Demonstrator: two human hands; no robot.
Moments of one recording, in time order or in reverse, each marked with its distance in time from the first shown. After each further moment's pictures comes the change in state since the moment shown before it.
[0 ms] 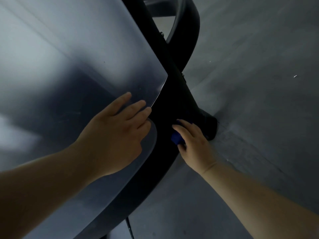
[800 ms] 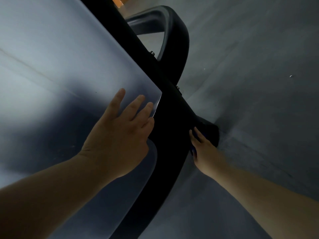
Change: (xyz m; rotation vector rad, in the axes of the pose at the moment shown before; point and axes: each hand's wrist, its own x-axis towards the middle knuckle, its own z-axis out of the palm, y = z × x) left_hand 0.040 -0.015 -0.009 0.112 -0.030 -0.040; right_hand 0.004 0.043 -0.004 0.000 -0.332 0.368
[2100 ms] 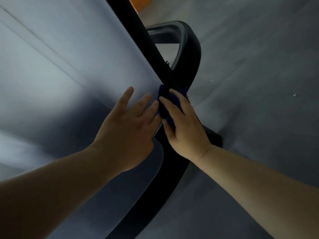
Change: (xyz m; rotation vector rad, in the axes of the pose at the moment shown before) left_hand -0.003 -0.012 -0.018 0.117 -0.063 -0.067; right_hand 0.033 -0.124 -0.070 0.092 0.549 -0.491
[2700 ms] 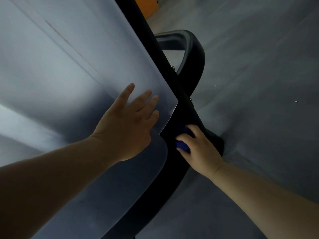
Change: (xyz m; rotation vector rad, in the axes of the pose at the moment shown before) left_hand -0.013 -0.015 0.002 0.087 0.043 -0.021; right_hand -0.058 0.026 -0.004 -0.094 -0.248 0.023
